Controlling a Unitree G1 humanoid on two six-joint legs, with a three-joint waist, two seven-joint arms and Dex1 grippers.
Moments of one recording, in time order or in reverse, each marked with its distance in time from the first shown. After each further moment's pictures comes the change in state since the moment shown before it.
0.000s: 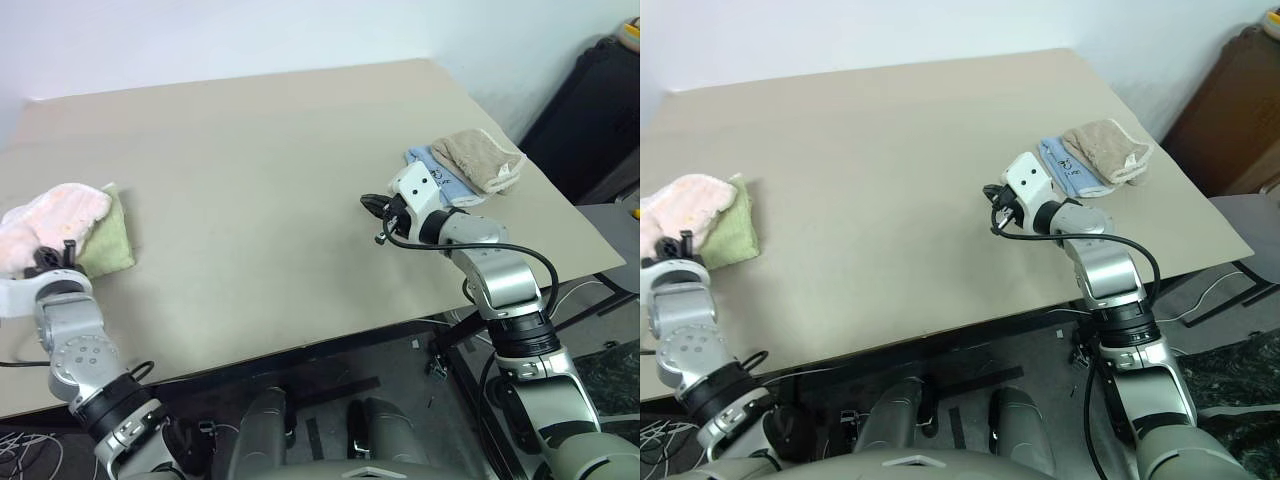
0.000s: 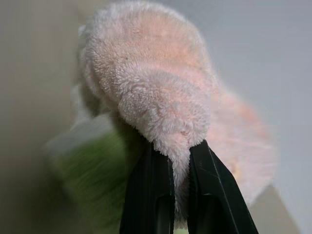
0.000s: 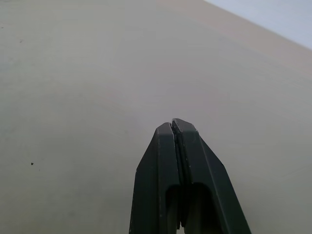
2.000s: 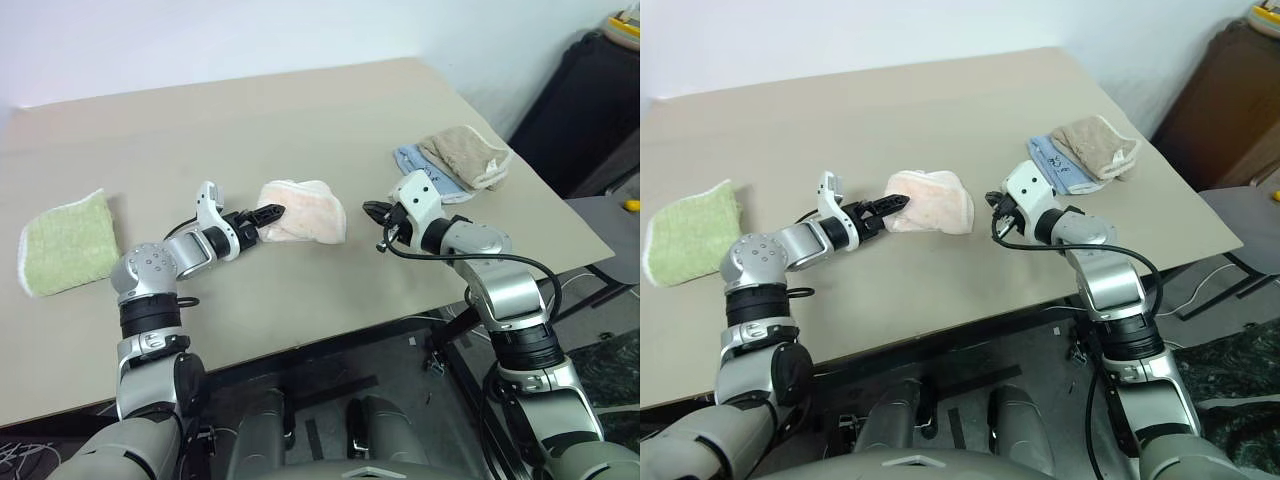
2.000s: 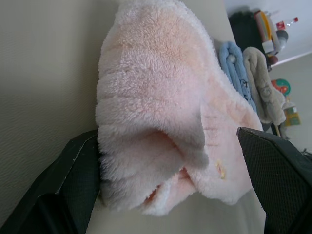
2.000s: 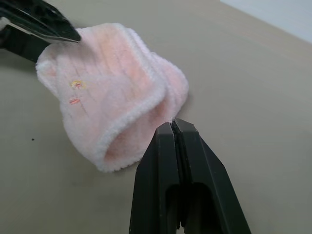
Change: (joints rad) left arm -0.385 0.128 -0.436 0.439 0.142 0.846 -0.630; right arm 0.059 -0.004 0.000 -0.091 -0.019 0.057 -0.021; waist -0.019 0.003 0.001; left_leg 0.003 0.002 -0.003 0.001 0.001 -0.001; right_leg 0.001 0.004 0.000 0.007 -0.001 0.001
